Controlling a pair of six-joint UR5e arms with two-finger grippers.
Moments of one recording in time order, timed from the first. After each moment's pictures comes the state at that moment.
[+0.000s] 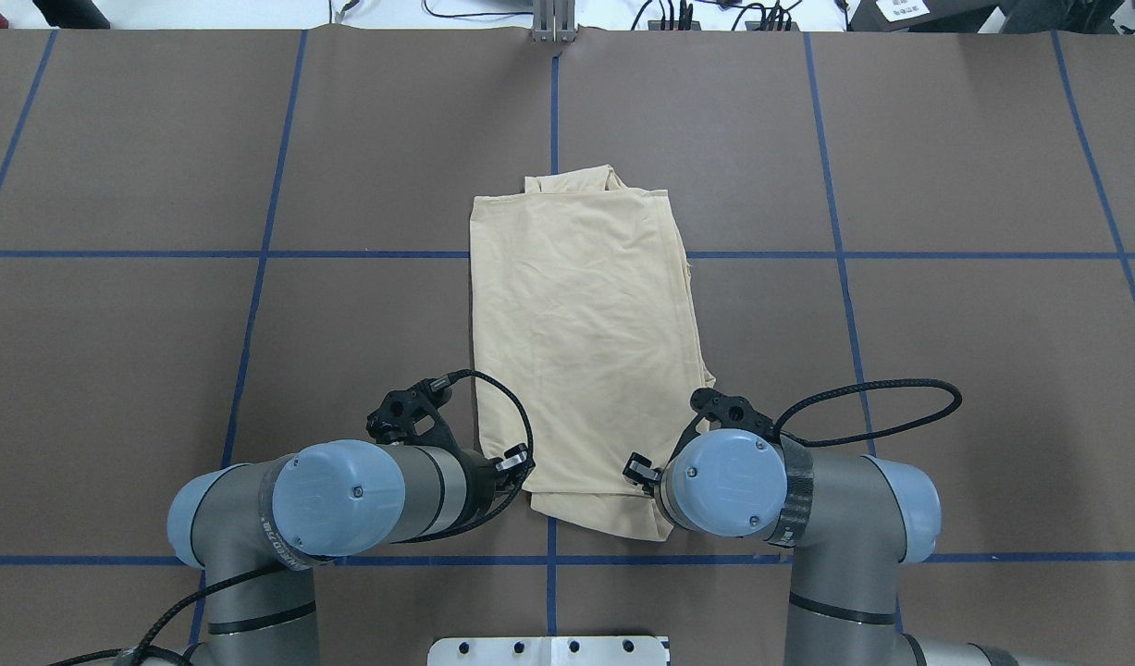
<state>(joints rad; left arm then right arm) -0.24 -2.04 -1.81 -2.00 -1.61 -1.92 0.25 -1.17 1.87 -1.53 1.67 1.90</state>
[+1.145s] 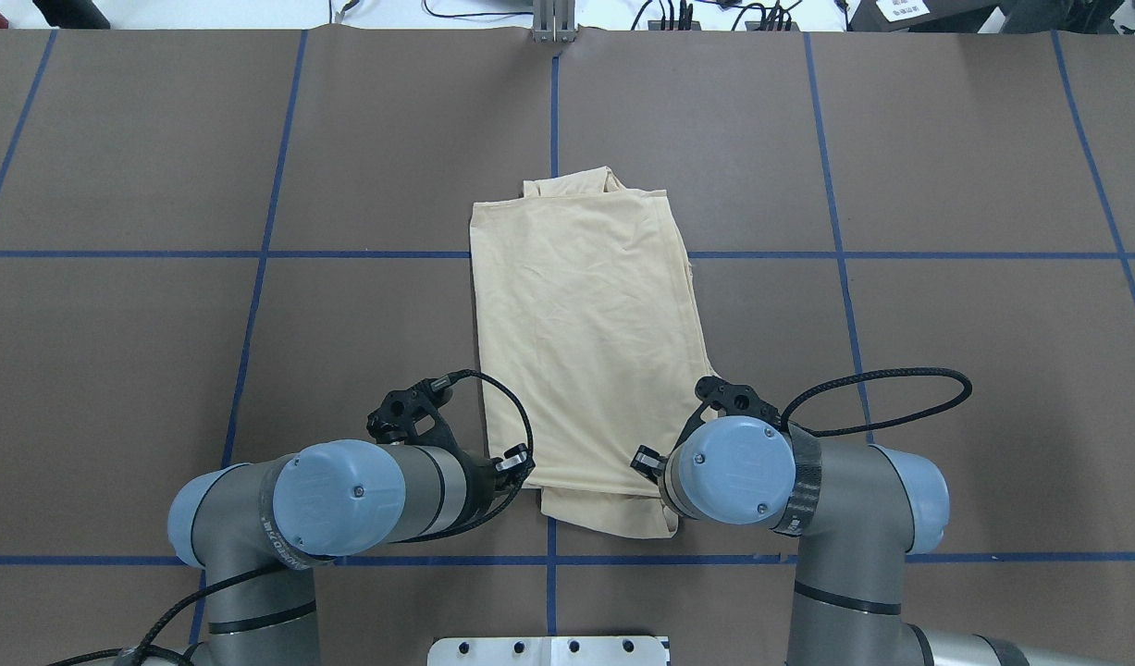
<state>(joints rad) -0.24 -2.04 -1.81 -2.00 -1.61 -1.92 0.27 -1.17 1.88 -1.53 1.67 1.90</state>
